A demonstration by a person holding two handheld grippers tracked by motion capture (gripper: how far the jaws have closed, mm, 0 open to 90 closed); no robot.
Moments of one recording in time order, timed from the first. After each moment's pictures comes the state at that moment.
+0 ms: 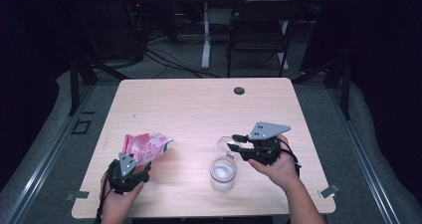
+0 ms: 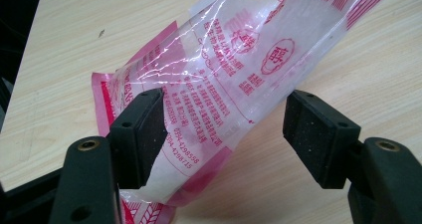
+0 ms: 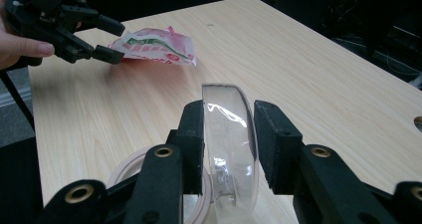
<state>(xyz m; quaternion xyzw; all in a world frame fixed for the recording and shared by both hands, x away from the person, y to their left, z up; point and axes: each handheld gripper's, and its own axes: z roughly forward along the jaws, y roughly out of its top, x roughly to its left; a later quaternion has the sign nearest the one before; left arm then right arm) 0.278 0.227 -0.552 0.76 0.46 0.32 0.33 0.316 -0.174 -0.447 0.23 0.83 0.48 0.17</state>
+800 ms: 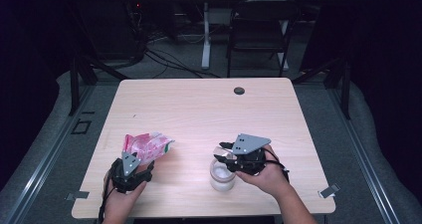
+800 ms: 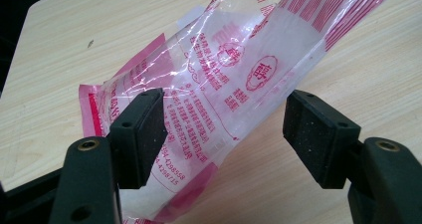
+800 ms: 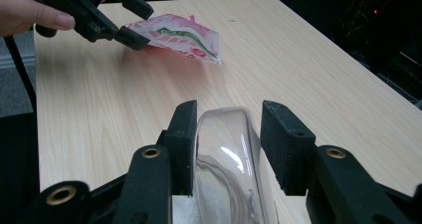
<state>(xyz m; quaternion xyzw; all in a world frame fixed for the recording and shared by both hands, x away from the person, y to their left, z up) 0.280 0.221 -0.550 0.76 0.45 0.32 0.34 0.298 -0.137 -0.459 0.17 0.85 0.45 0.20</state>
